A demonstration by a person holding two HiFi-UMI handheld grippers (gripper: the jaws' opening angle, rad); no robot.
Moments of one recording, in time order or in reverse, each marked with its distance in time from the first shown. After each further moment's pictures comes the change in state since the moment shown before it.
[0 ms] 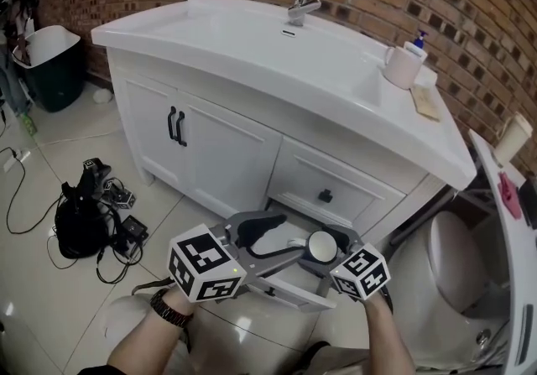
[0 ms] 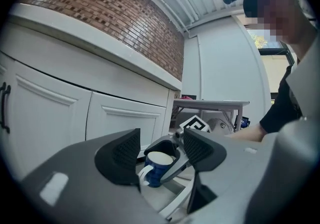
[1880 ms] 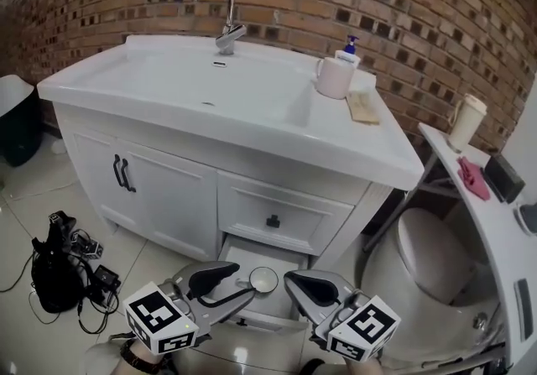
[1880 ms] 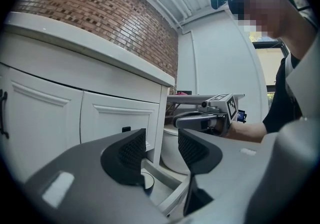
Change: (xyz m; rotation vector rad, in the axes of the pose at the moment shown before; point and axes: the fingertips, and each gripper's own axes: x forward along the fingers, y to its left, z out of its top) left arm -0.002 -0.021 -0.008 0.064 0.030 -0.020; right arm -0.122 0.037 0.093 0.156 -0.457 -0.167
